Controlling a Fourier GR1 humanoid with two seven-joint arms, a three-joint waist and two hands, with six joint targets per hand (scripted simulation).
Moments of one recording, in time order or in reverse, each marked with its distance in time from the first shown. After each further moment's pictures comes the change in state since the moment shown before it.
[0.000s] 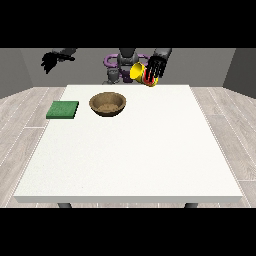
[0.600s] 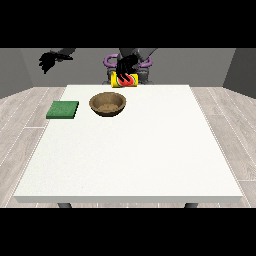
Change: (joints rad) left arm -0.140 -0.153 -0.358 0.083 -0.444 -0.210 0.211; right arm -0.029 -0.019 -0.011 0.078 -0.003 0.033 -0.025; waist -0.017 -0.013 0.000
